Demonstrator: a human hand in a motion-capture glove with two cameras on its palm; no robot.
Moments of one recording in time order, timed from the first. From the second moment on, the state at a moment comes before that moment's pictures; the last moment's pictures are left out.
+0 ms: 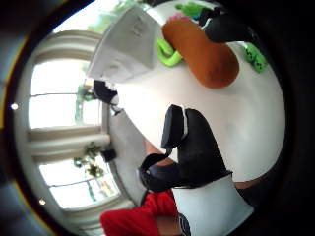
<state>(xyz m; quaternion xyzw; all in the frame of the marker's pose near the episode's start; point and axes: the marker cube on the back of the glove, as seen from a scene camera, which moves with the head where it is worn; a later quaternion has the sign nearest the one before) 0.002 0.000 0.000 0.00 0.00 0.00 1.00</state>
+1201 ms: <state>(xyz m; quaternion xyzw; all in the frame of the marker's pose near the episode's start) -0.026 -0.079 0.024 -0.01 0.01 -0.02 1.00</state>
